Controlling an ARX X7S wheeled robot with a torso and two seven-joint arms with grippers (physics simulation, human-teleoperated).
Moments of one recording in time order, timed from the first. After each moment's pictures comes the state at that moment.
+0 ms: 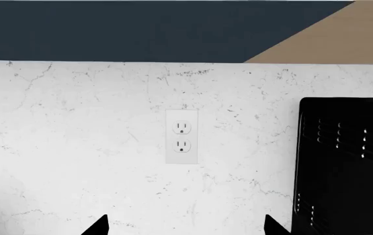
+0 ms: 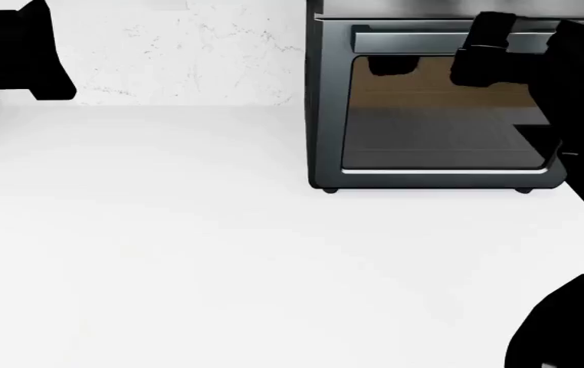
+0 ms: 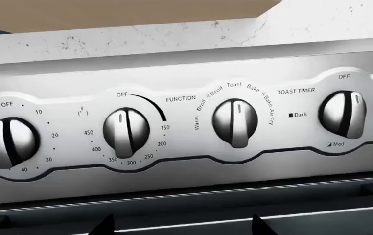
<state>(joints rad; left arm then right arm) -1.10 -0.73 -0.17 0.53 -1.56 -1.26 -0.88 1.15 0.28 0.20 -0.46 0.54 1.50 0.25</state>
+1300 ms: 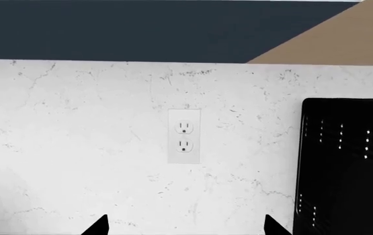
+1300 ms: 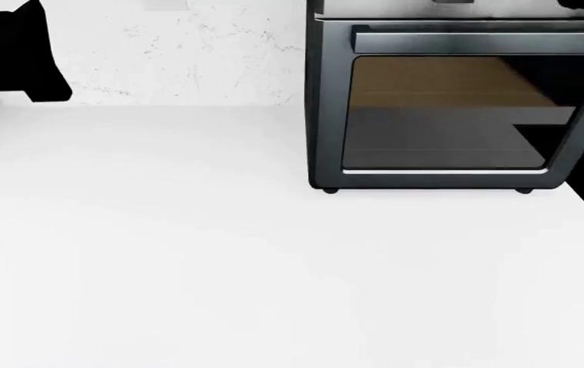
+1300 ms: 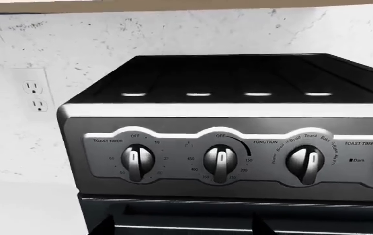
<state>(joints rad) -1.08 -0.76 -0.15 0.53 -1.58 -1.21 -0.89 1.74 0.51 -0.35 0.10 2.11 1.30 1.49</state>
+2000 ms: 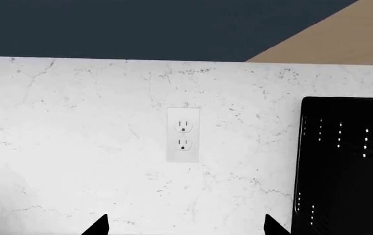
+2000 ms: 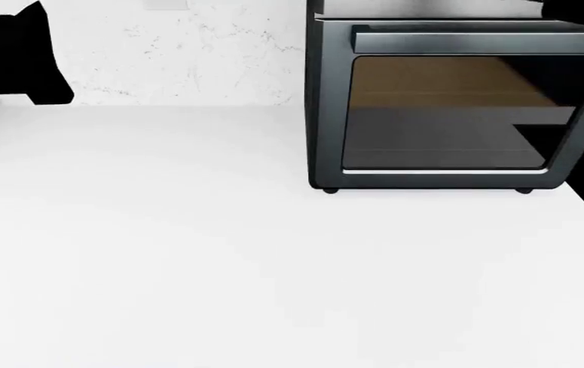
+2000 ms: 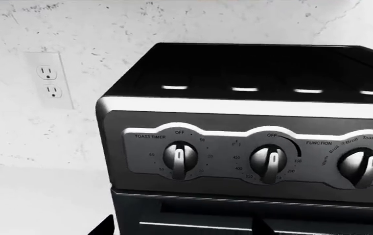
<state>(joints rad) -1.07 -0.77 -0.15 0.53 -1.59 -1.19 -0.89 1.83 0.44 -0.55 0.15 2.14 1.16 1.51</state>
